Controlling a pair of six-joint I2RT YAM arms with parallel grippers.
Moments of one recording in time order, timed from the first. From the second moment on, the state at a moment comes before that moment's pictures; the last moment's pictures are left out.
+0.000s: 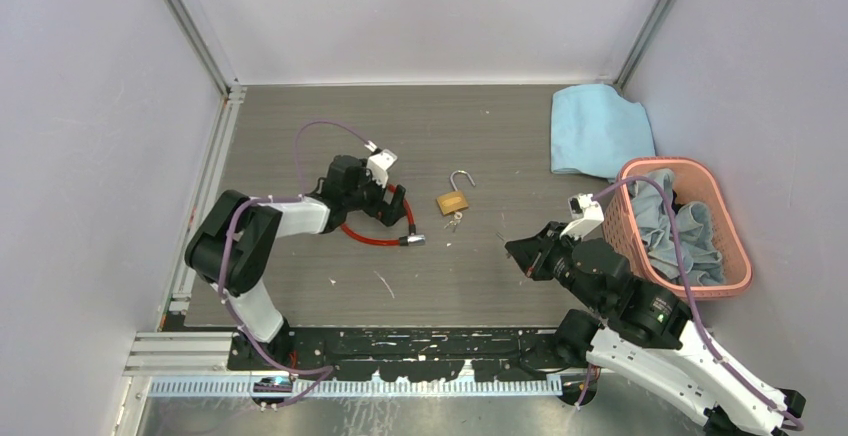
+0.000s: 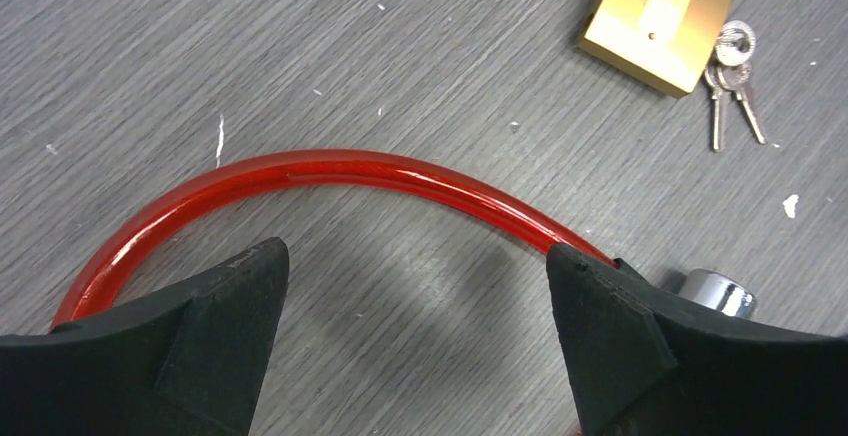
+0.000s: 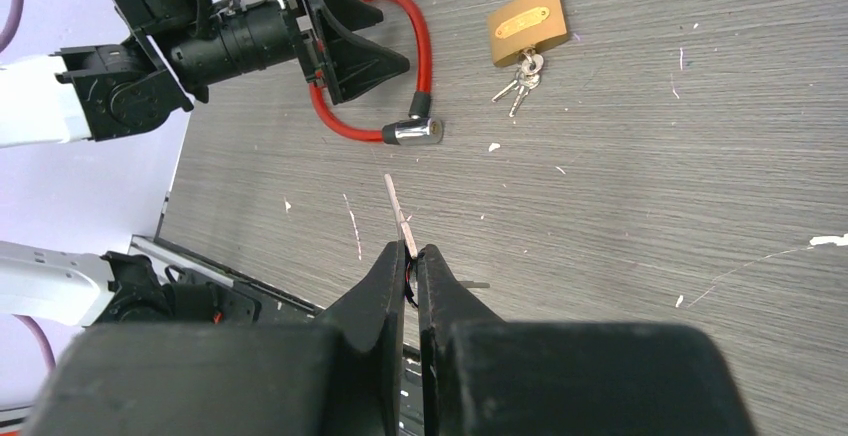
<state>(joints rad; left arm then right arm) -0.45 1.72 0.78 0.35 0.35 0.09 0.90 0.36 0.71 -0.74 0.33 0.80</state>
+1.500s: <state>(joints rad) -0.55 1.61 0.81 0.17 0.18 0.22 0.90 0.35 0.74 -0.78 0.34 0.81</state>
